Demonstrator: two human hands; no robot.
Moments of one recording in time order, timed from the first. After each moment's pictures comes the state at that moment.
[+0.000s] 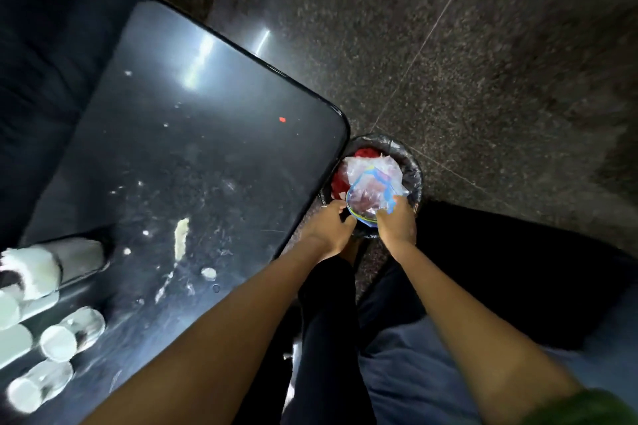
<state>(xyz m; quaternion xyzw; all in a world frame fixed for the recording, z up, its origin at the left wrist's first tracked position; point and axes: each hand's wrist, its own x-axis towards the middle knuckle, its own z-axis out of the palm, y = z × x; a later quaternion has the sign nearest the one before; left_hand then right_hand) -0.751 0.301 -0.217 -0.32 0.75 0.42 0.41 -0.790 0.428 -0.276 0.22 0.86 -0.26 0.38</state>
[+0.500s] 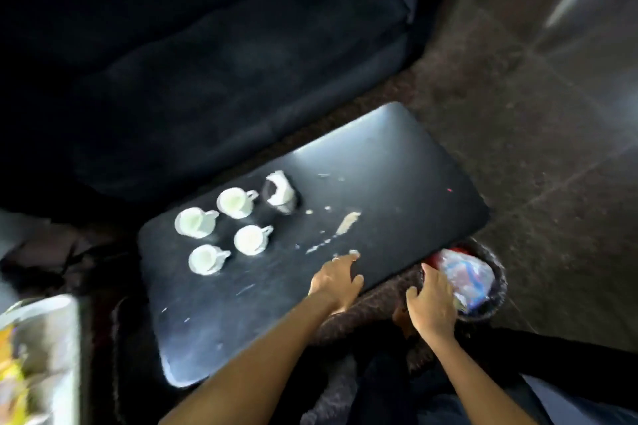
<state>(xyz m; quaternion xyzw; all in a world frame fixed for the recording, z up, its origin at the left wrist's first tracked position) -0.501 0.186 -0.056 -0.40 0.80 0.38 0.22 -0.613 0.329 -0.080 -0.18 0.94 -0.12 0.26</state>
